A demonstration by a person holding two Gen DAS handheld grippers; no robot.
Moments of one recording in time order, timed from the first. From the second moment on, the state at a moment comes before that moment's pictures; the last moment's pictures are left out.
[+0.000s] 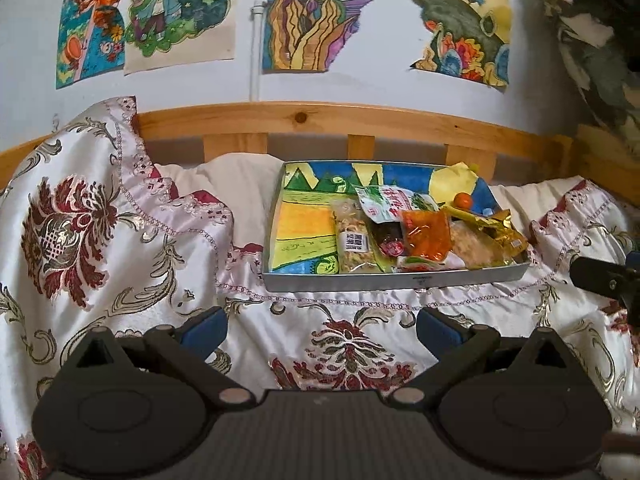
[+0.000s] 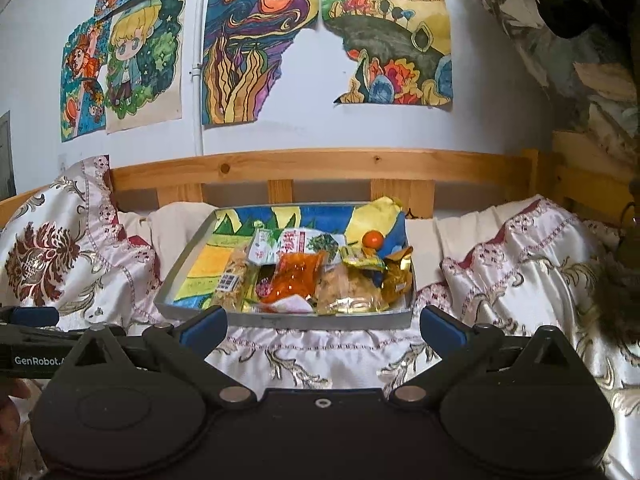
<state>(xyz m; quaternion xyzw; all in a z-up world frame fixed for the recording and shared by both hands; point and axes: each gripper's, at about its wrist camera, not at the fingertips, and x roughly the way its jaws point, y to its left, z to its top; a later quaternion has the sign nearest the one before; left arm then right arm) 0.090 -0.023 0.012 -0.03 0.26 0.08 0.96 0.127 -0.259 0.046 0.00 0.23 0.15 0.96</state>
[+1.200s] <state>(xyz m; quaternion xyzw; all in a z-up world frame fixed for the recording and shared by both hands) 0.080 -0.011 -0.006 -0.05 0.29 0.09 0.95 0.132 -0.244 0.009 -0.01 0.30 0.17 0.94</state>
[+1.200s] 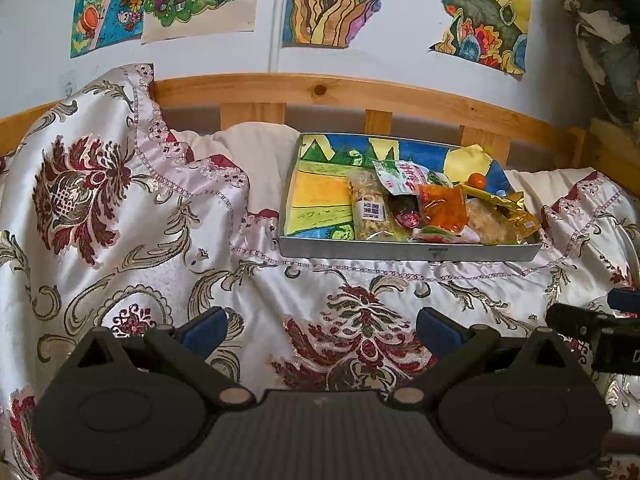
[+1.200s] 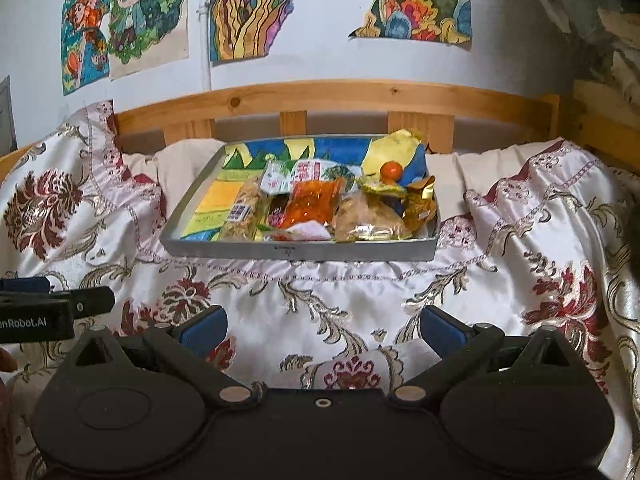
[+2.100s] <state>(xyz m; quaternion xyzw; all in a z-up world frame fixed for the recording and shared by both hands) 0.079 -0.009 -0.010 -0.06 0.29 0.10 0.95 0.131 -0.241 0.007 -0.02 0.31 0.17 0.94</state>
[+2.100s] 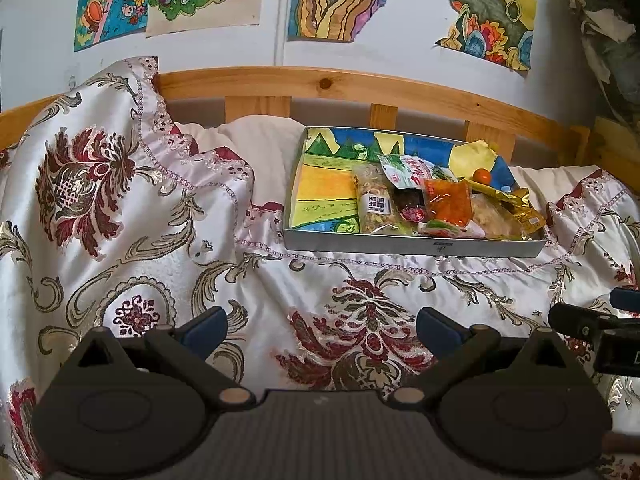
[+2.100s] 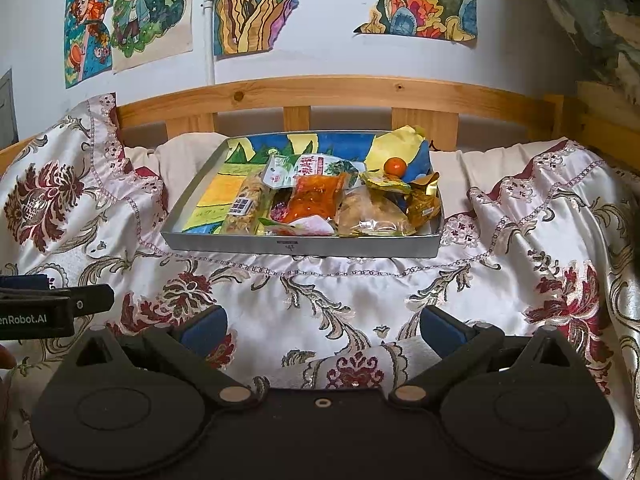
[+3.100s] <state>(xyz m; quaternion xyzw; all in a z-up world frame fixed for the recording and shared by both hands) 0.081 -0.006 -0.009 -0.06 0.32 0.10 0.94 0.130 -0.239 0.005 -0.02 0.31 0.18 0.93</state>
